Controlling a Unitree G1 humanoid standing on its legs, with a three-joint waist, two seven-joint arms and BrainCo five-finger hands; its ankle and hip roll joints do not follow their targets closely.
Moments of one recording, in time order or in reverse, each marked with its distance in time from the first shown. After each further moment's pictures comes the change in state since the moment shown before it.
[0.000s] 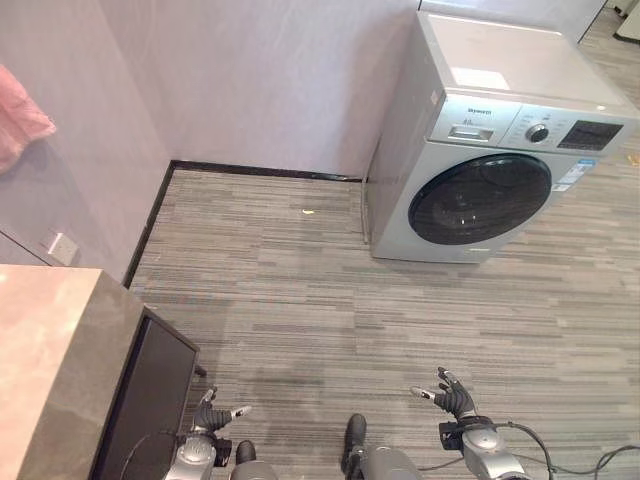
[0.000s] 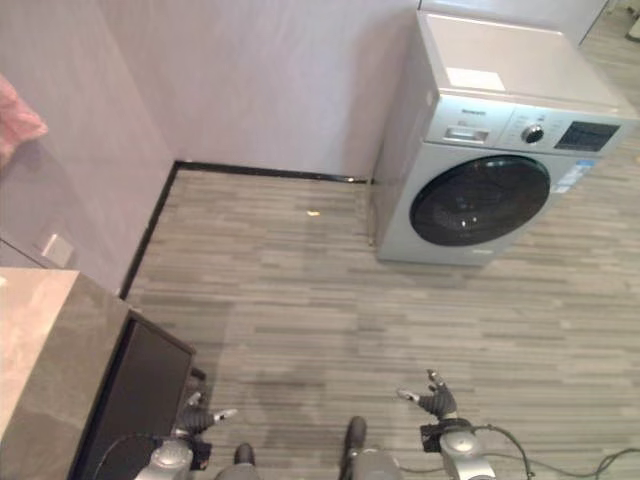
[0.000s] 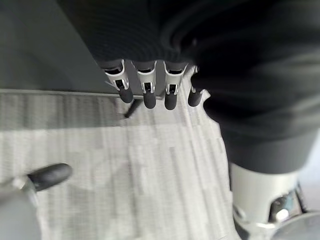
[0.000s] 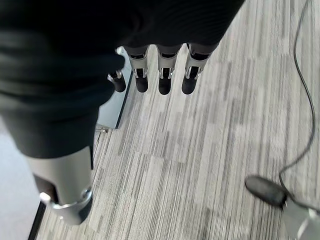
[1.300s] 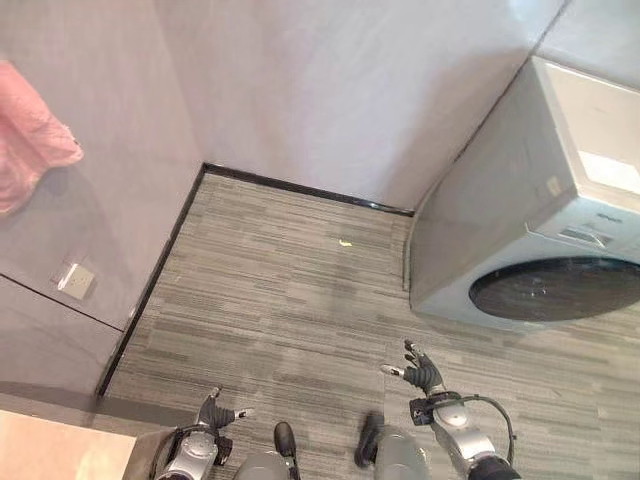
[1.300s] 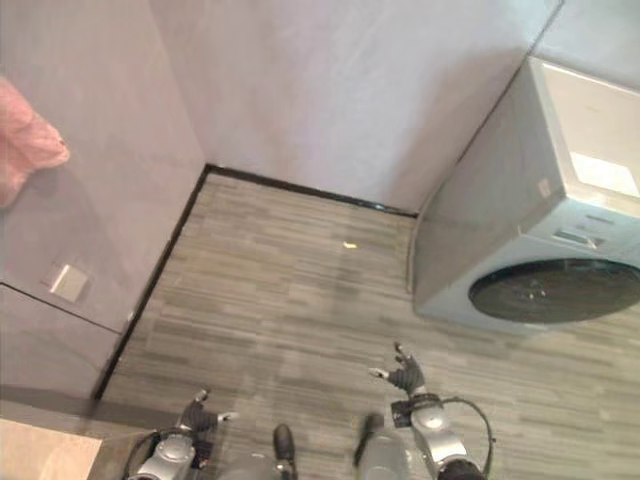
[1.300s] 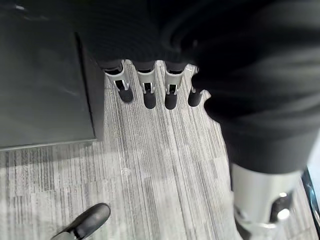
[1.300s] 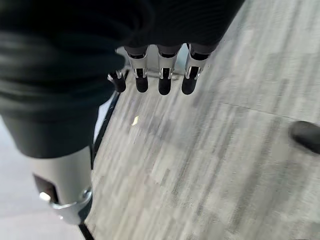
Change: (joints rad) left arm 0.029 0.001 -0.048 0.052 0.107 0.008 -0.006; right arm -0.034 0.079 0.044 -0.104 -0.039 -0.001 -0.002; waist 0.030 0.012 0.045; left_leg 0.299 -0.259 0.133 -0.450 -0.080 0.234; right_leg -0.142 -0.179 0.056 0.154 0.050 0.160
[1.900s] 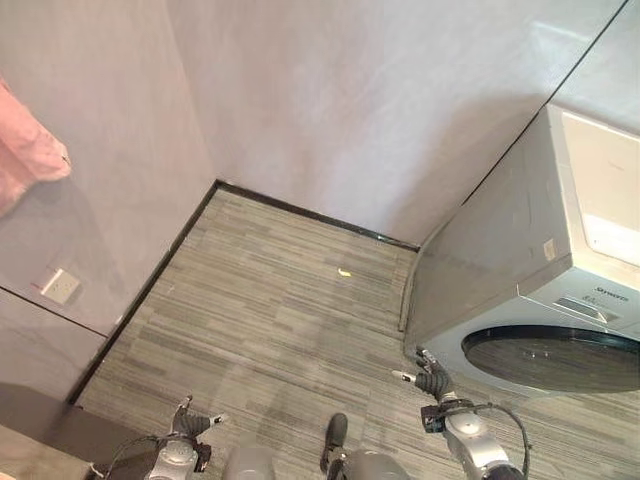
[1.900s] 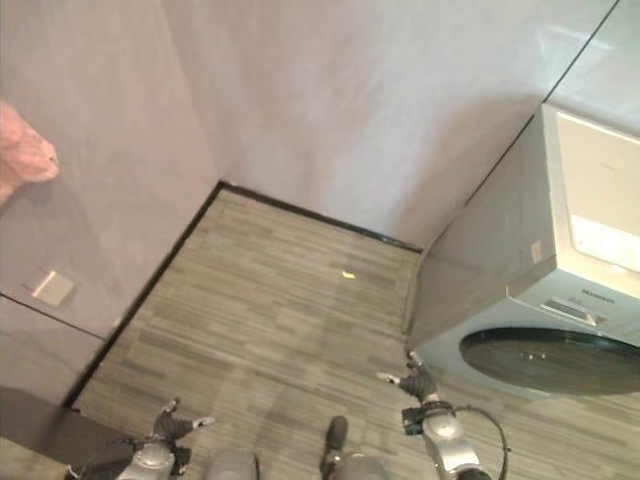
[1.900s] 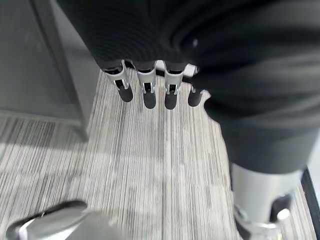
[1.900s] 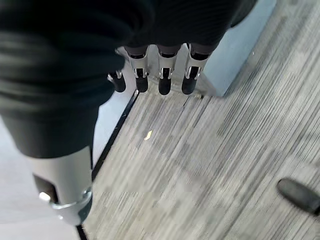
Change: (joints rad) left arm -0.029 0.035 0.080 0.063 -0.030 -0.006 0.041; right arm 0.016 -0.059 -0.003 0.007 0.025 -0.007 0.001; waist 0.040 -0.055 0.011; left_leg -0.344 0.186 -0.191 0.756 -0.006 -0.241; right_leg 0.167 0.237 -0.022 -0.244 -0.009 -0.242
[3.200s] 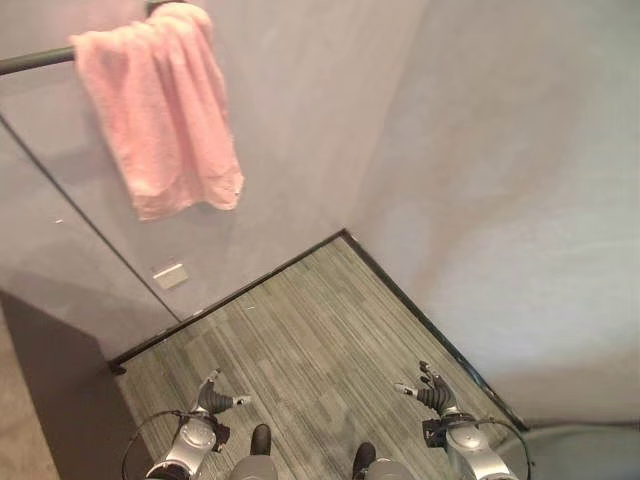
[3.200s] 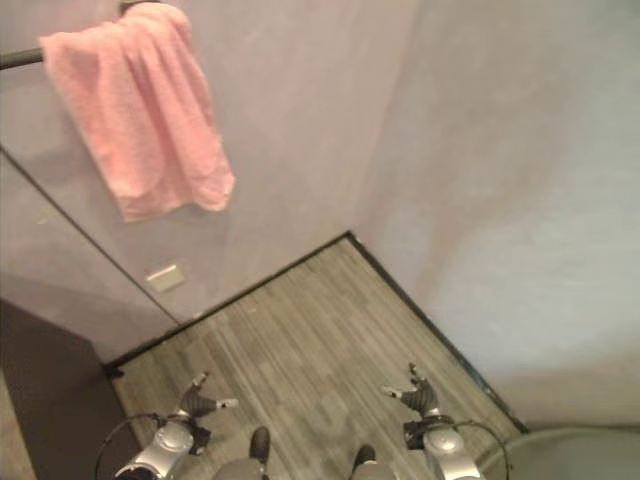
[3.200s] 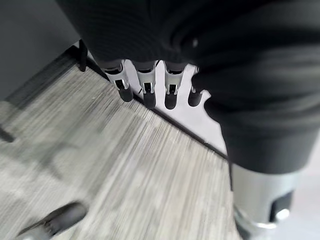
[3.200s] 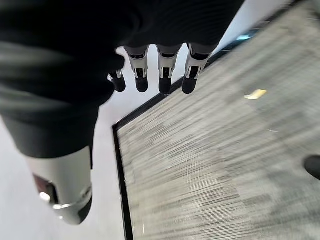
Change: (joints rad) left arm 0.016 -0.022 -0.200 -0.087 0.092 -0.017 -0.005; right arm 0.058 -0.004 -0.001 0.014 -0.002 0.008 -0.020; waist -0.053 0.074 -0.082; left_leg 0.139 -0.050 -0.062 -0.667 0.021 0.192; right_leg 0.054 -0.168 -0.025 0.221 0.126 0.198
